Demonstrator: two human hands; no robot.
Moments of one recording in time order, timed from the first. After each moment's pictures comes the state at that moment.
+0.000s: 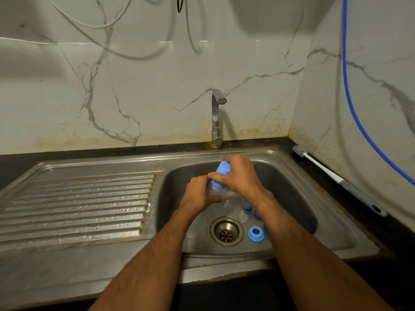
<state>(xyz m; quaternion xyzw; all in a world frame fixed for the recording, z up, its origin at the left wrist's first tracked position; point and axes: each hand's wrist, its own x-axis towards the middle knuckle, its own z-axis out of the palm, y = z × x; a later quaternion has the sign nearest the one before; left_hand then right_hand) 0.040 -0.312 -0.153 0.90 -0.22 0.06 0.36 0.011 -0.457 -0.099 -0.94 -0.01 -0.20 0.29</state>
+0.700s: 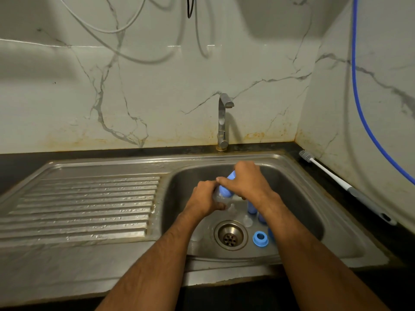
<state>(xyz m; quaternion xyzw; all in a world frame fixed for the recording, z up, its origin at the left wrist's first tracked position) 0.040 -0.313 -0.155 0.92 -0.22 0.04 0.32 0.000 -0.453 -0.091 -0.96 0.05 -0.14 0.23</state>
